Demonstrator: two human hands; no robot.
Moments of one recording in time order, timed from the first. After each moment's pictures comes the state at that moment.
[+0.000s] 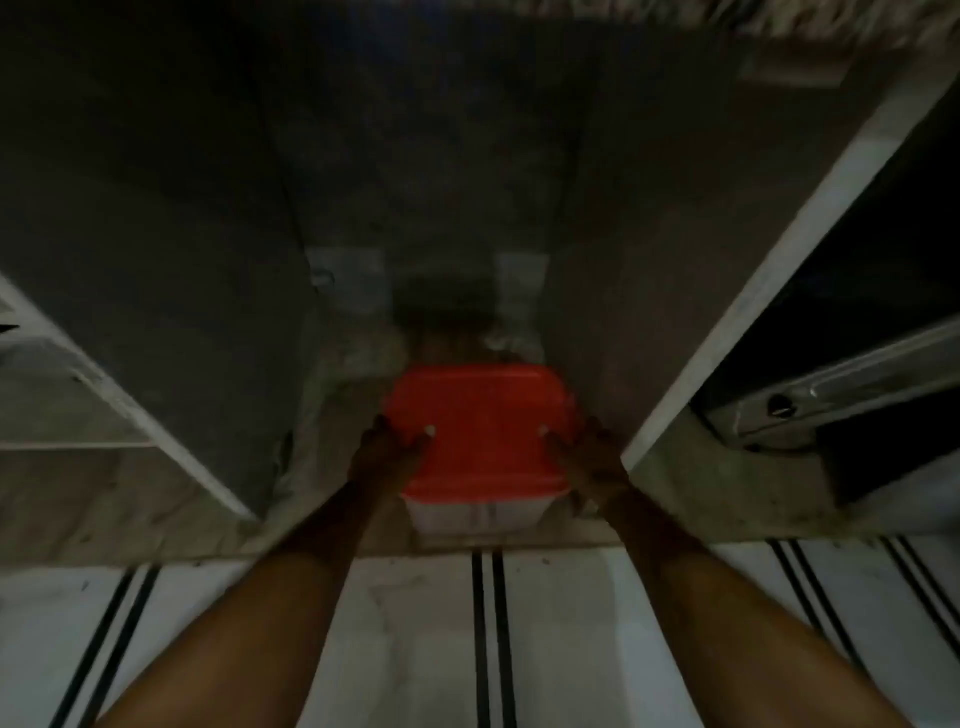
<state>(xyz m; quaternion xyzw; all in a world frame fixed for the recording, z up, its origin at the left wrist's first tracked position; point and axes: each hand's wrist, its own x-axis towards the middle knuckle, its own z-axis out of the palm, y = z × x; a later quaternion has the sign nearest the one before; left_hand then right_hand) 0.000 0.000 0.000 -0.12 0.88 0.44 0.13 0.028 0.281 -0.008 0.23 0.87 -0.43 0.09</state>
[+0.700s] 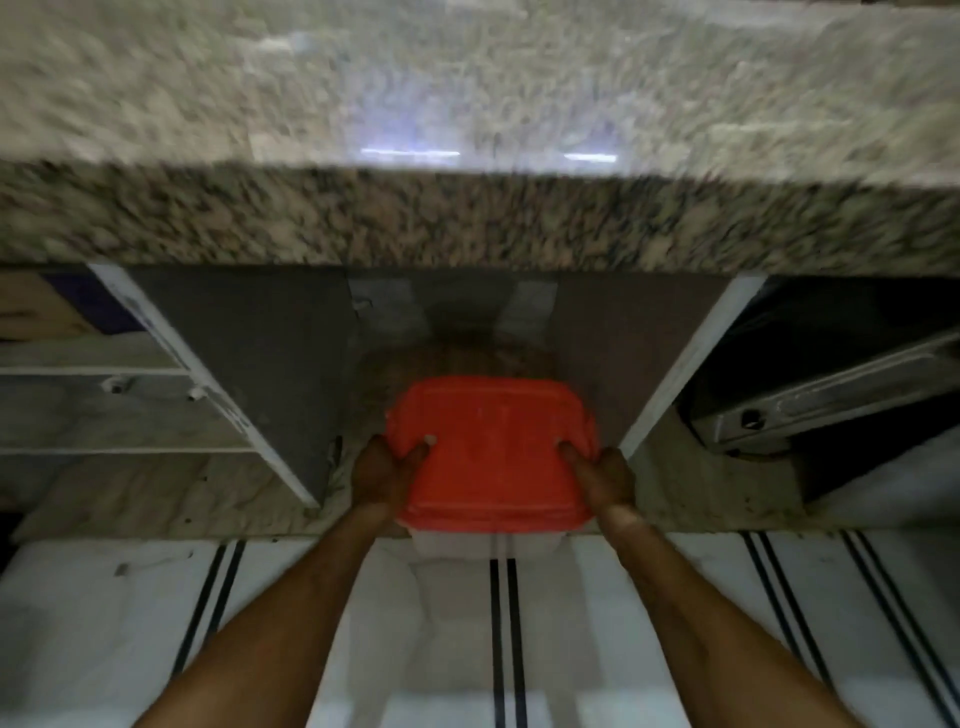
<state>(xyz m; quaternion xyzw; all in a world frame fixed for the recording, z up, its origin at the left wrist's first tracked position) 0.087 -0.036 0.146 -0.17 0.84 0.51 0.09 0.113 0.247 0.144 0.32 0.76 -0.56 0.06</state>
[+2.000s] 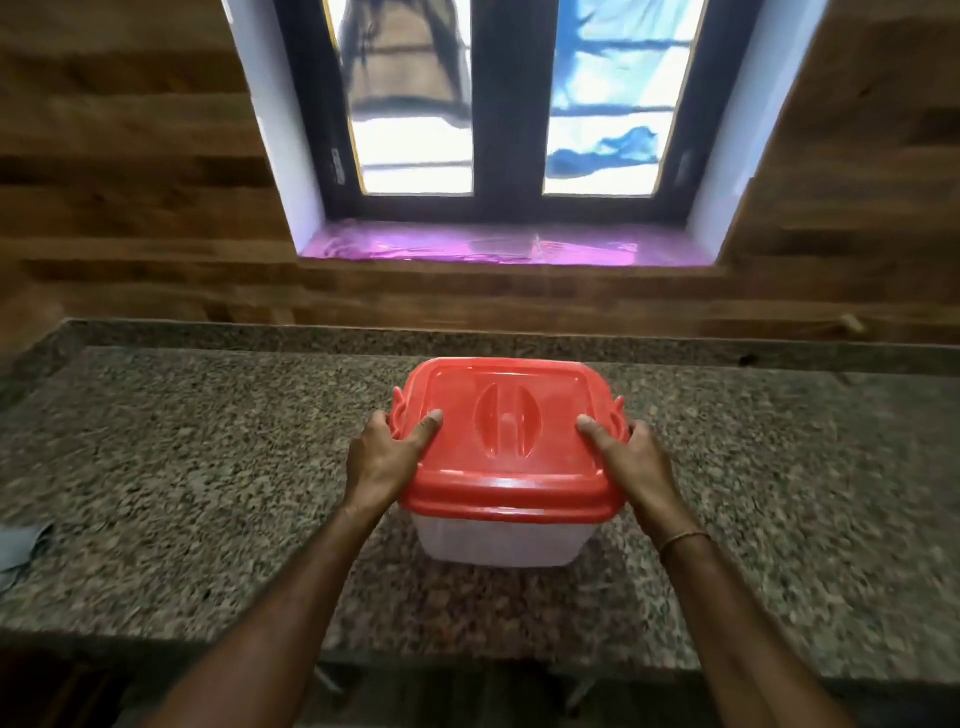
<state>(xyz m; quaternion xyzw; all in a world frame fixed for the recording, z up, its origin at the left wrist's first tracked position) -0.063 0.013 0.766 -0.15 0.88 0.44 -0.05 -0.050 0.303 0.758 0.22 0.82 -0.53 -0.06</state>
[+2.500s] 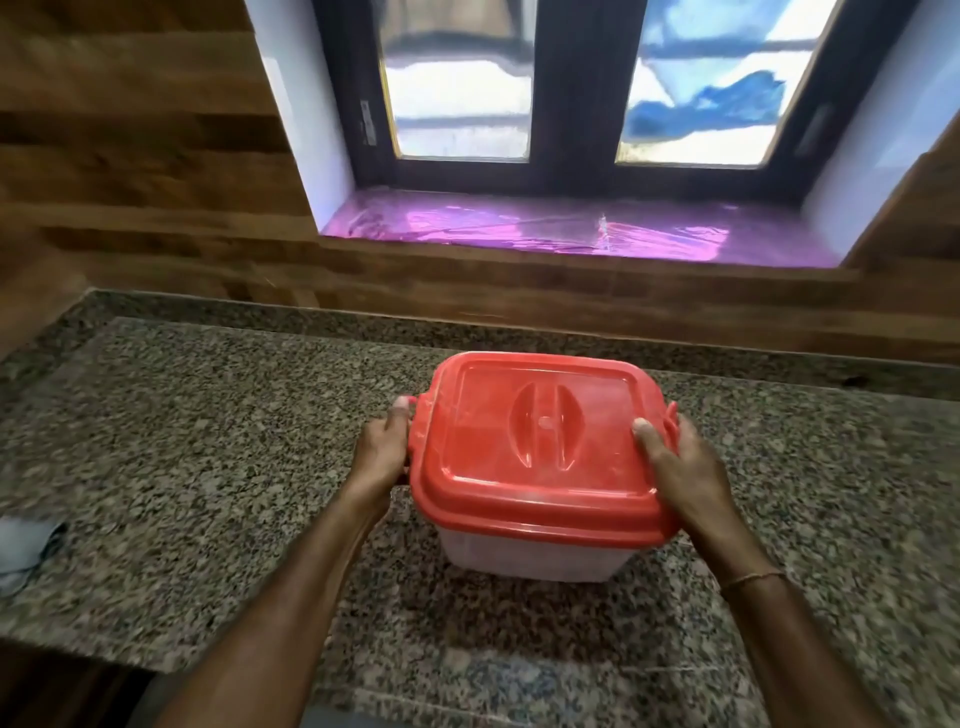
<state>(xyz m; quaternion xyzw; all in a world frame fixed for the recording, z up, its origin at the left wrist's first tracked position) -0.167 -0.017 0.735 -0.24 0.77 0.59 0.02 -0.157 0.306 0.750 0.16 0.88 -0.45 -0.01</state>
